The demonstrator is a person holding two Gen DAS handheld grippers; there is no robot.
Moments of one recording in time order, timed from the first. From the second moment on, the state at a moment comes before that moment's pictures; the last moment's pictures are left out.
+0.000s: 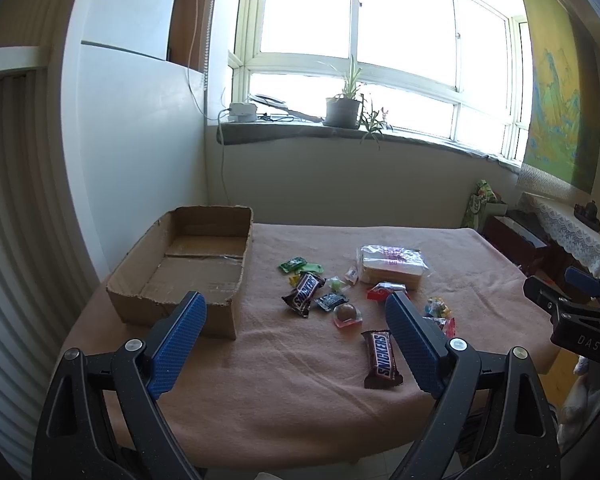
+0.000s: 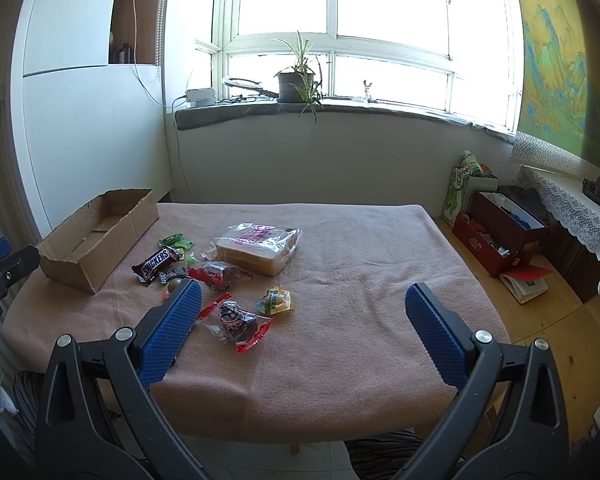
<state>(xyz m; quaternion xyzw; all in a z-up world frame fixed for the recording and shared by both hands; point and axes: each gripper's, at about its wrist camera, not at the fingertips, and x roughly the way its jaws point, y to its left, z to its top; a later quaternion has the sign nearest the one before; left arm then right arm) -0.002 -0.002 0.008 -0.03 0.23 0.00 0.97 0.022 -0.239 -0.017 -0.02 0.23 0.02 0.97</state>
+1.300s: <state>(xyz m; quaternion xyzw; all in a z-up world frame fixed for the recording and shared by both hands) -0.004 -0.004 0.006 -0.03 0.23 0.00 0.97 0.022 -0.234 -0.015 -0.02 0.23 0.03 0.97</state>
